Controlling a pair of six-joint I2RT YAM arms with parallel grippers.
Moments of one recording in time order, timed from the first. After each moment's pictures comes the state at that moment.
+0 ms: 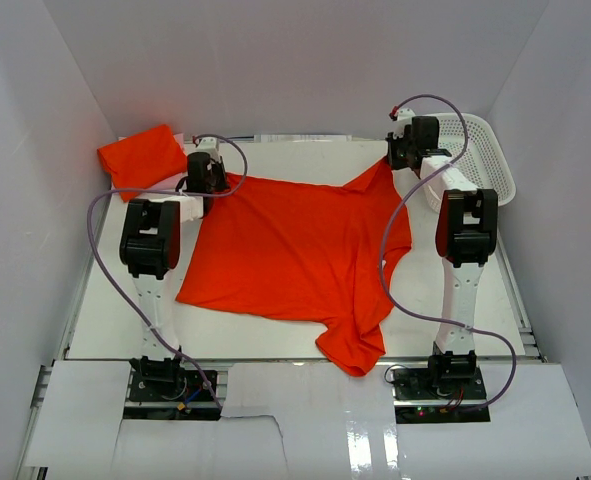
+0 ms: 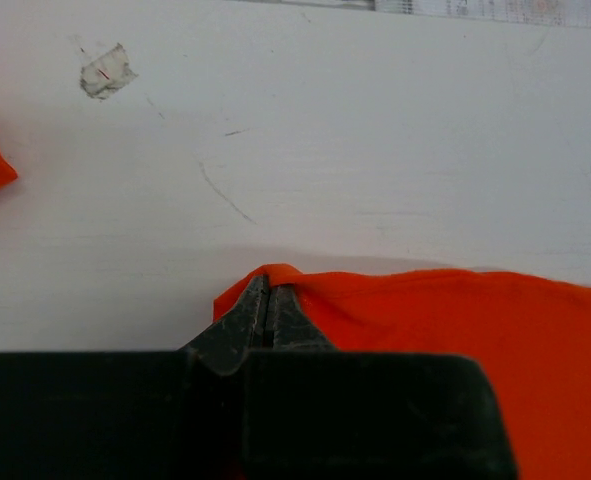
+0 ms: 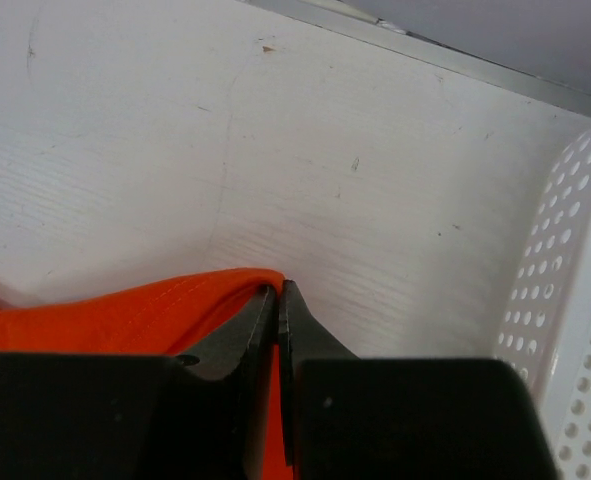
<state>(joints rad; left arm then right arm) -0.11 2.19 1.39 0.42 0.00 -0.14 0.07 2.31 1.89 -0.17 -0.27 -0.17</state>
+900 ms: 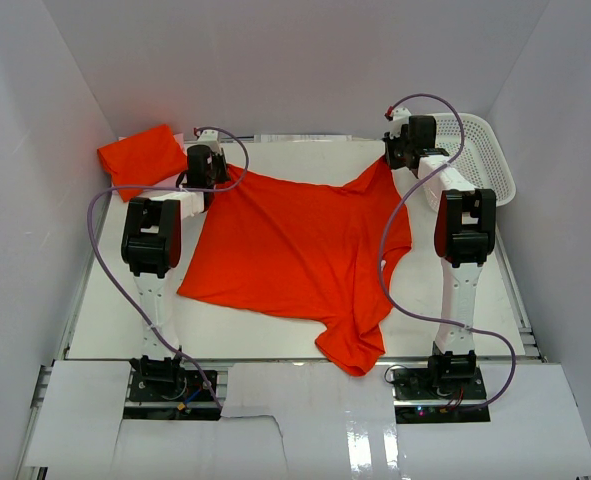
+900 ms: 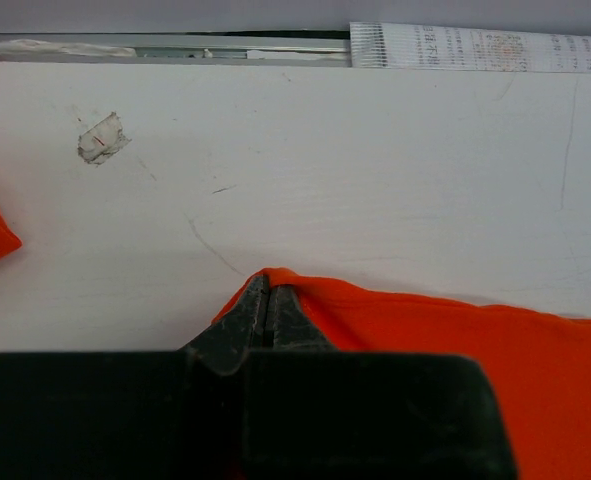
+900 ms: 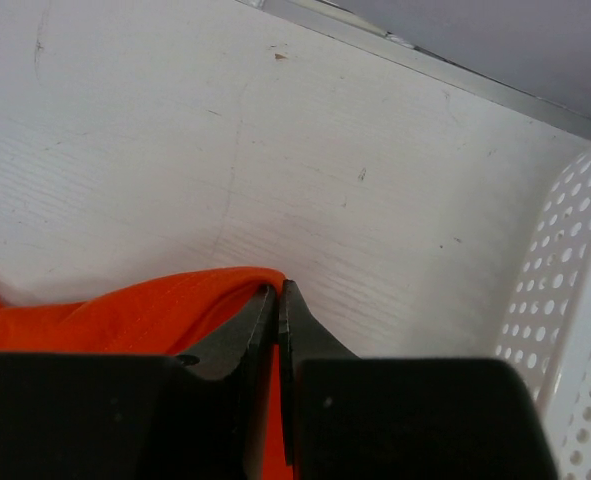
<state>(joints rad) -0.11 2.22 1.47 0.41 0.02 -0.11 0.08 2.31 1.89 -0.18 -0.26 -0.22</state>
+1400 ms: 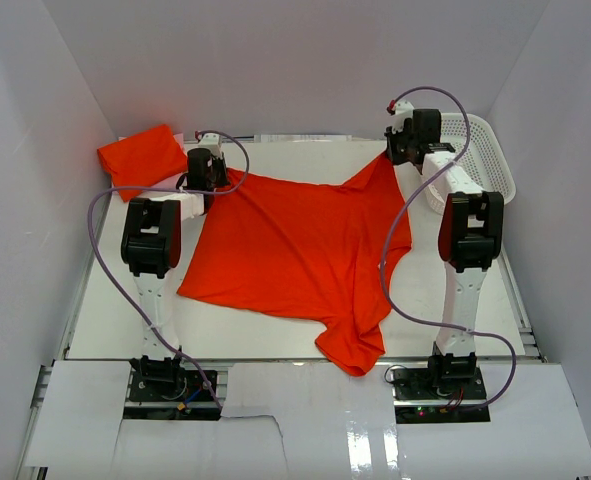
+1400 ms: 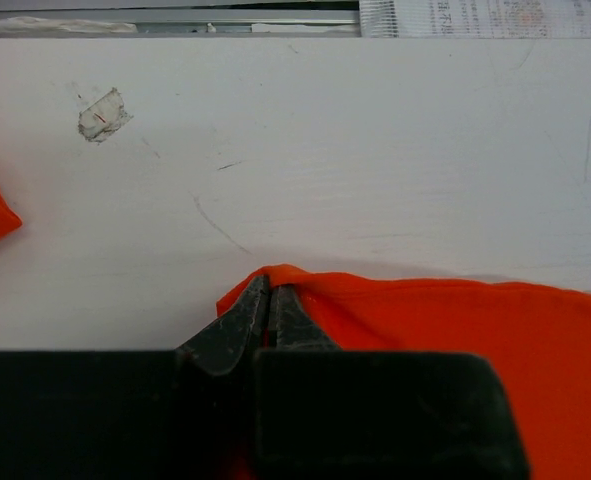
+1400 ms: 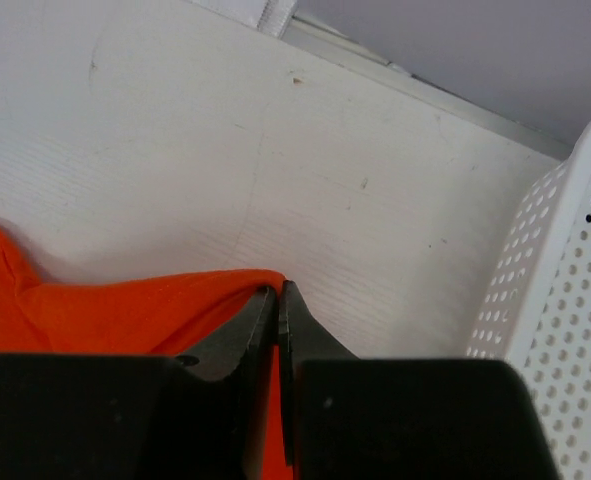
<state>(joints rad) -0.11 2.22 1.44 0.41 0.02 -0.09 0.08 2.23 1.86 -0.22 -0.28 -0.23</state>
